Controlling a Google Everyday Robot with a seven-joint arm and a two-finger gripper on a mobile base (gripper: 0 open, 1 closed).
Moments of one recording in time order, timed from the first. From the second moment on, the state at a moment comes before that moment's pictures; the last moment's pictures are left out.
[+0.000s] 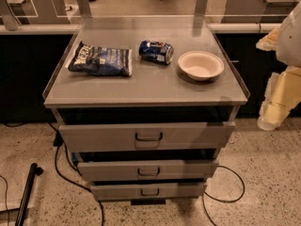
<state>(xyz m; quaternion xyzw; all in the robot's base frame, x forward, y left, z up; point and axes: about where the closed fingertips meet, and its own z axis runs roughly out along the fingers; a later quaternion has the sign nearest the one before) 0.438 -0.217 0.976 -0.60 0.78 -0.03 0.16</state>
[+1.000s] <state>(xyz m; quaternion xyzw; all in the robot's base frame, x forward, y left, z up) 0.431 -0.192 0.942 -0.61 0.77 0.02 0.20</state>
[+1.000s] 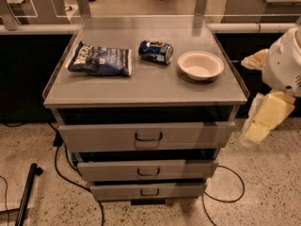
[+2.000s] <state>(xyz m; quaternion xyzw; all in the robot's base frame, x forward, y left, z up) 0.403 -0.187 0.890 -0.56 0.74 0.10 0.35</state>
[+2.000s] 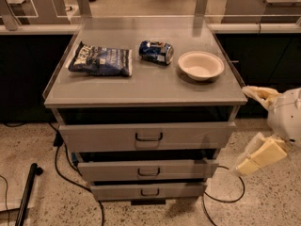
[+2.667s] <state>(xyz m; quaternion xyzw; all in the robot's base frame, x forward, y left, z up) 0.422 -0.168 0.868 -0.56 0.74 0.08 0.36</state>
